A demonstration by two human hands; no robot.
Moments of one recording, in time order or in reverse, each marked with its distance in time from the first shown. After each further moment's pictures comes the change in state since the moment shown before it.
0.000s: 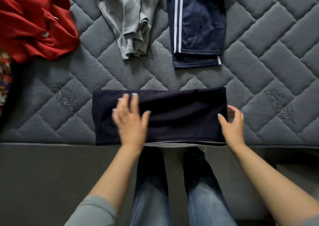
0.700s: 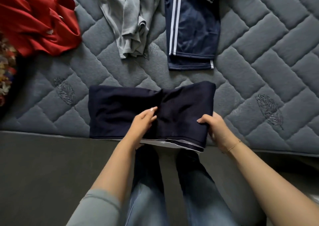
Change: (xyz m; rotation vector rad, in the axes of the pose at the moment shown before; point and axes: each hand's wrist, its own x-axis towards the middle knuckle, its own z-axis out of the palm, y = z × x) left_hand -0.008 0.037 0.023 -1.159 -0.598 -0.464; right_hand -0.017 -0.062 -0.024 0.505 -0.575 0.282
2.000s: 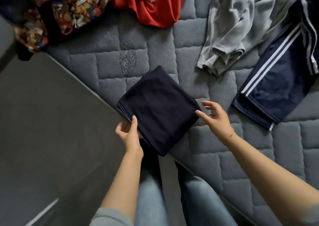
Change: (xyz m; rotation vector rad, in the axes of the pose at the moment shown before) left_hand -0.038 -0.044 -0.095 -1.009 1.077 -0.169; right_hand 0.110 -0.032 0.153 -1.006 -0.306 -0.406
